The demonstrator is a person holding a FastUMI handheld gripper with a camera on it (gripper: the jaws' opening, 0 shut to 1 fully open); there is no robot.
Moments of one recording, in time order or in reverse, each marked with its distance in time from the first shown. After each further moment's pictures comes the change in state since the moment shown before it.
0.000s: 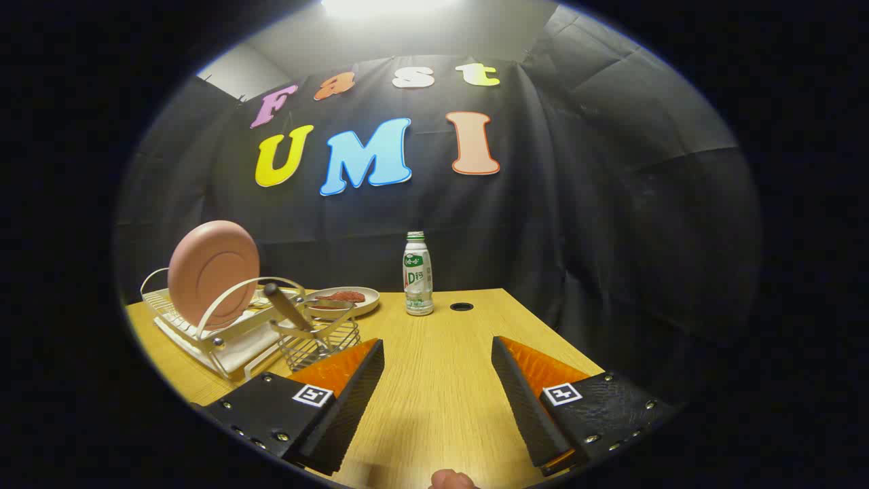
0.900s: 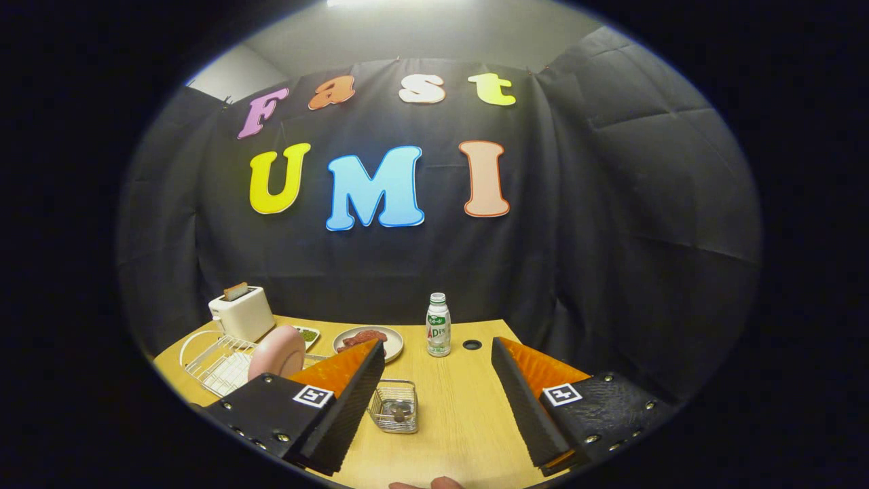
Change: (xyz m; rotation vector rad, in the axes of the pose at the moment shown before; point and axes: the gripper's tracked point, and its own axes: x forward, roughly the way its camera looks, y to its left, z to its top) arm -0.063 0.105 0.202 -0.029 0.080 -0.058
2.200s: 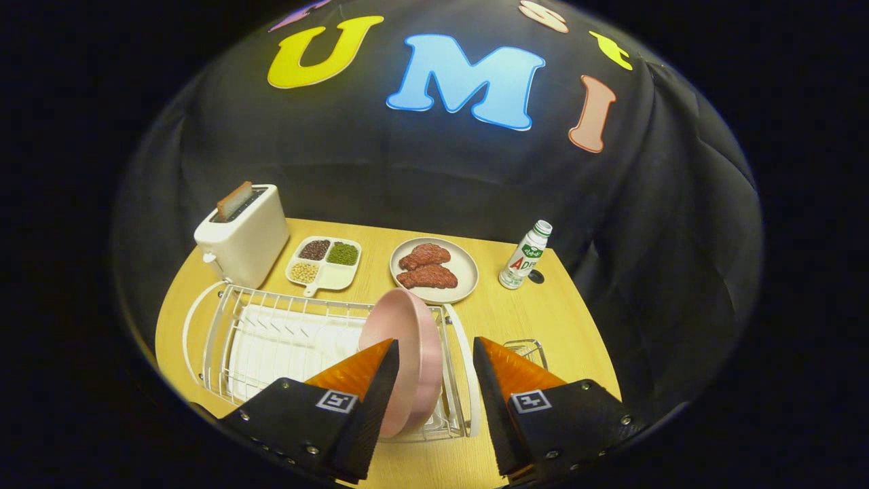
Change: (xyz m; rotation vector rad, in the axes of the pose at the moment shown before) arm 0.092 0.211 -0.083 -0.223 0.591 -0.125
